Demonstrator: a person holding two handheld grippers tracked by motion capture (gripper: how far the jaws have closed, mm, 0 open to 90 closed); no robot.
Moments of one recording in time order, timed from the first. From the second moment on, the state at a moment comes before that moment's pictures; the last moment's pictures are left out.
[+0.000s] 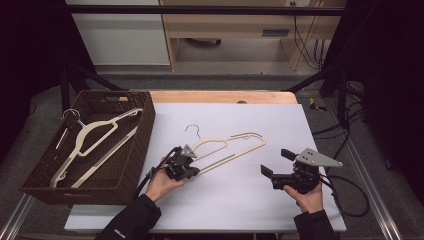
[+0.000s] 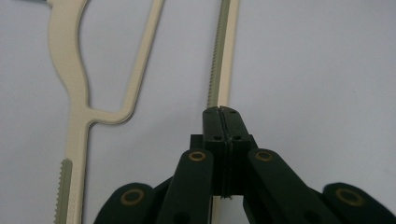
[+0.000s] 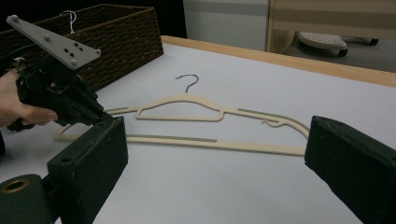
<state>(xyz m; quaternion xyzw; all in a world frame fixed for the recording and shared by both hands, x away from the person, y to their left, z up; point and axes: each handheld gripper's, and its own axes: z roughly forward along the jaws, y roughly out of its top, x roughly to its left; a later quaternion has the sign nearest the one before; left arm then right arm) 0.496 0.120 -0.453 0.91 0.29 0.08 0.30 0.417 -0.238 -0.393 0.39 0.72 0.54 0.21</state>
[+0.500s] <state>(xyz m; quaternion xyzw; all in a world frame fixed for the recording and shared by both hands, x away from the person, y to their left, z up) 0.526 0.170 -0.462 0.87 0.39 0.13 0.27 0.417 -0.238 -0.393 0.39 0.72 0.53 0.21</state>
